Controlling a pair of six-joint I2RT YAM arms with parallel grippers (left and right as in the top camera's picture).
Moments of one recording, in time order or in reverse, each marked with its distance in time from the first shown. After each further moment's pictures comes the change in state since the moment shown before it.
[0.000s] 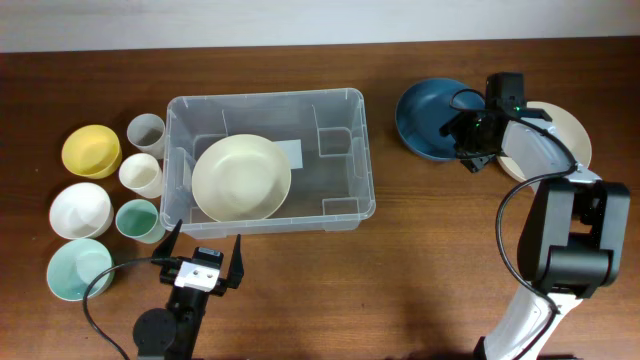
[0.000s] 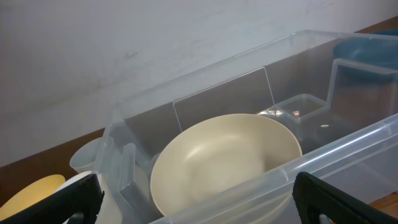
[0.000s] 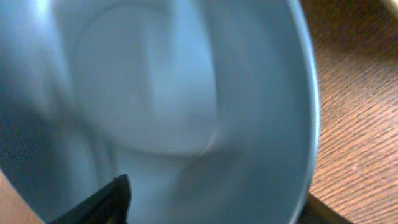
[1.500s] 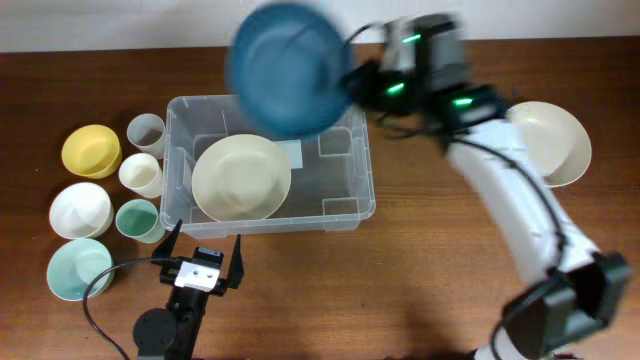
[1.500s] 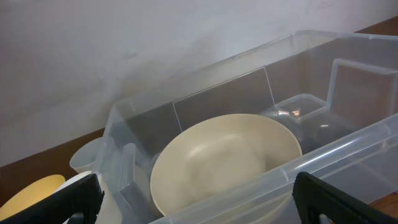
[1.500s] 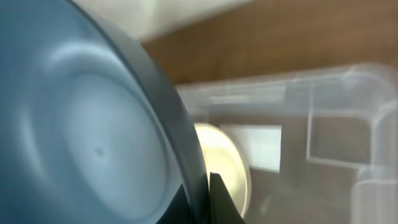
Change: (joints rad) left arm 0.000 0.000 0.000 0.000 0.000 0.000; right arm 0.480 -0.250 0.244 0.016 -0.214 -0.195
